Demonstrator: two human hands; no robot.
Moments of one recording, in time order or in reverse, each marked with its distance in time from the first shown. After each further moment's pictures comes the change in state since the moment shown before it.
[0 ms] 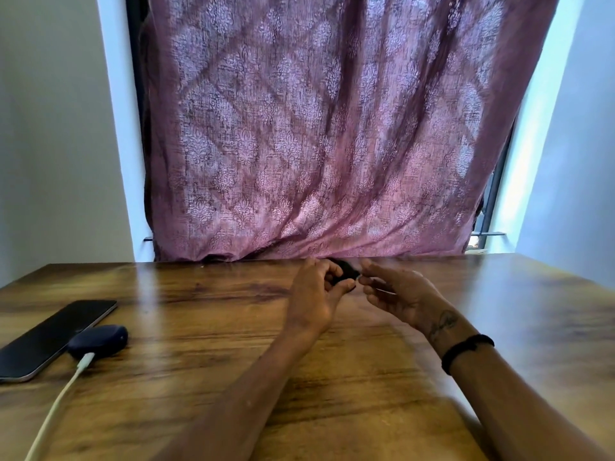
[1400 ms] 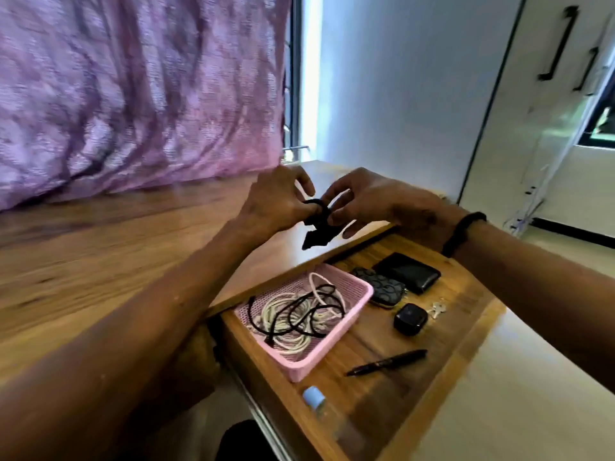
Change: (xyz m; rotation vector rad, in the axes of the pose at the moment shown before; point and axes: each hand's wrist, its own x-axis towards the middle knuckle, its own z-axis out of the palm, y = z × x) left_hand -0.089 0.227 0.105 0.054 -0.530 0.294; right_hand -0.271 -0.080 -0.172 -1.015 0.162 -0.063
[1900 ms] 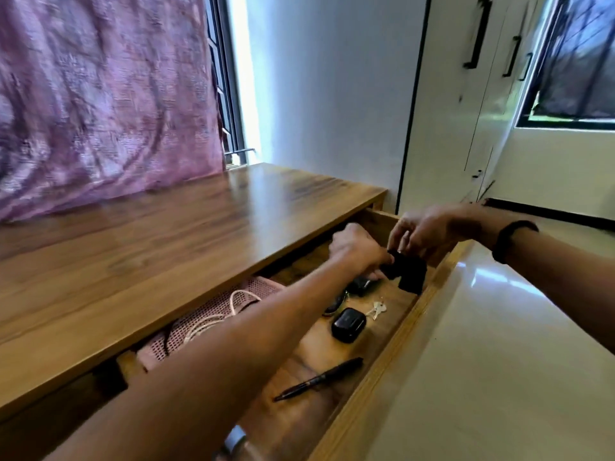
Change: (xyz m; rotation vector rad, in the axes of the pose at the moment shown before) left_hand 0.021 0.143 0.209 -0.420 -0.504 -0.413; right_hand -0.071 0.166 -0.134 -0.303 -0.188 0.479
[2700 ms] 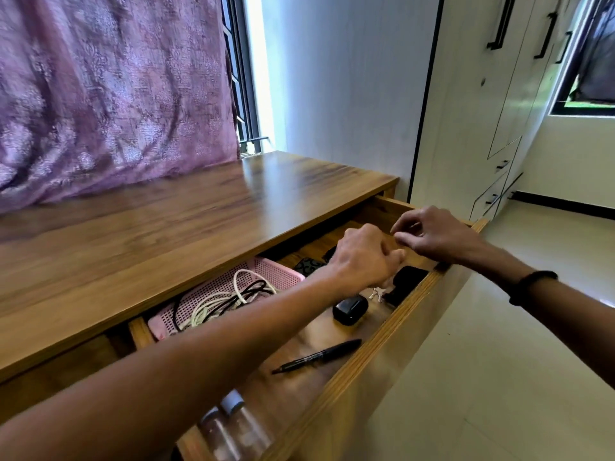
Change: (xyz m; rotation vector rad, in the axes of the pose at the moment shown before) left_hand -0.062 -0.007 0.010 0.225 0.030 0.320; right_hand 0.014 0.044 0.056 -0.087 0.637 -0.412
